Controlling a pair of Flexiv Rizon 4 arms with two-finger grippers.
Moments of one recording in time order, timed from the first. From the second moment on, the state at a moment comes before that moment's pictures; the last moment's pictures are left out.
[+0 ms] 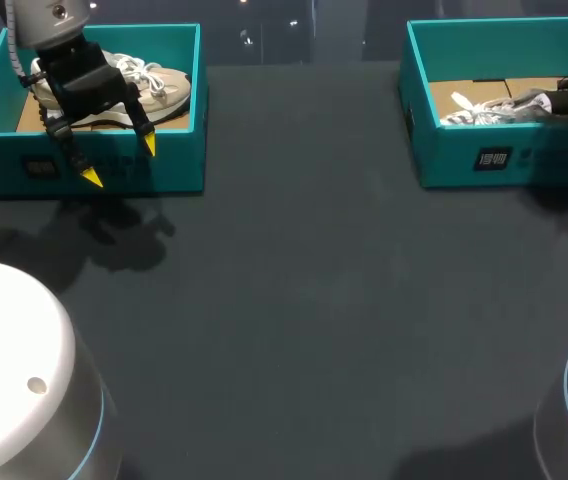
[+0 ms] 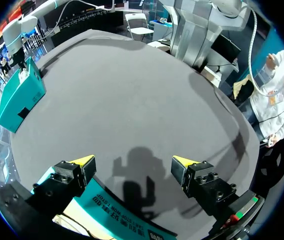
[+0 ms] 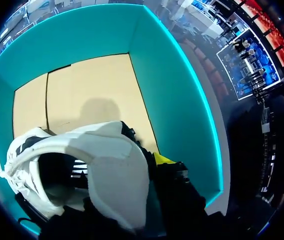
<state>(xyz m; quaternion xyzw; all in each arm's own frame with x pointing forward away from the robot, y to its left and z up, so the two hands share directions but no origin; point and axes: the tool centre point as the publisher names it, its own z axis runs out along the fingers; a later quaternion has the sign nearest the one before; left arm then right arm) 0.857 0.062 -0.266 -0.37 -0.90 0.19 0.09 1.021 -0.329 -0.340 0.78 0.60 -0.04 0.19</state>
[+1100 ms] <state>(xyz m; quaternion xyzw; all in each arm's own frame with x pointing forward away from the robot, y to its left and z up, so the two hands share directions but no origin) 0.857 0.062 -0.266 -0.37 -0.90 0.19 0.09 1.031 -0.340 -0.366 0.75 0.64 -0.03 0.15</state>
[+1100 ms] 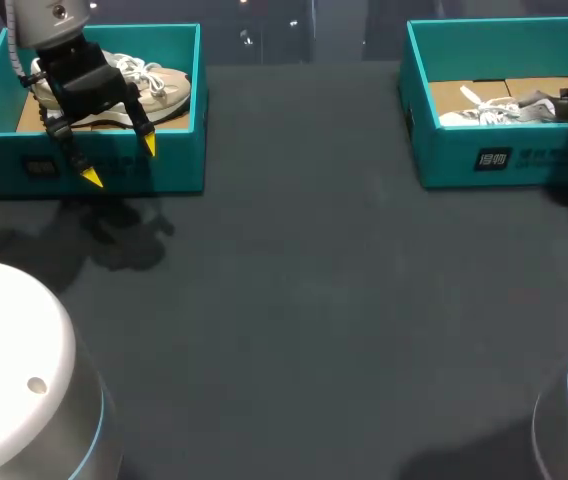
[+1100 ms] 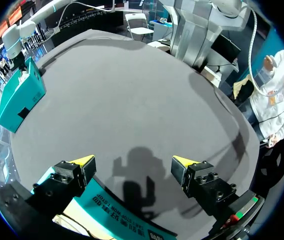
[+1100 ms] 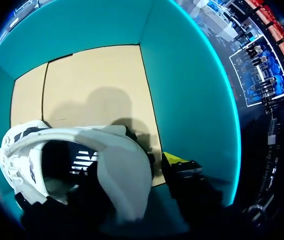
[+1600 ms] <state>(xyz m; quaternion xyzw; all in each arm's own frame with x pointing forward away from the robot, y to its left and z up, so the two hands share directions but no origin) 0.857 0.062 -0.266 -0.37 -0.90 0.19 0.09 1.027 -0.325 -0.331 0.75 0.64 -0.03 0.12</state>
